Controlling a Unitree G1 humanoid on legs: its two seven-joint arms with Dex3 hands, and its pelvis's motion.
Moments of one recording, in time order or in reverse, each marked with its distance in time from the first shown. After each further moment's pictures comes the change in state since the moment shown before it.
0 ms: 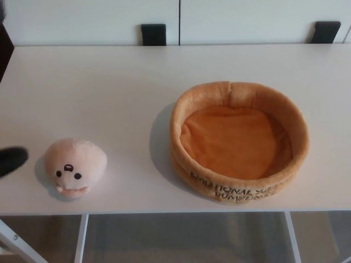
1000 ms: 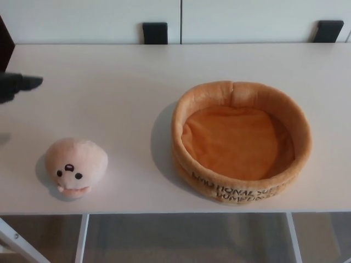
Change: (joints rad) left_arm -0.245 0.348 -0.331 0.255 0.223 0.251 -0.436; right_arm -0.010 -0.027 -0.011 0.008 0.000 0.029 0.000
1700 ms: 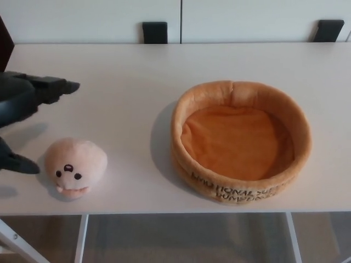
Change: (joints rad) left_arm -0.317 -0.257 -0.335 0.103 0.303 0.106 -0.004; right_arm 0.000 -0.005 0.002 -0.002 0.000 0.002 0.006
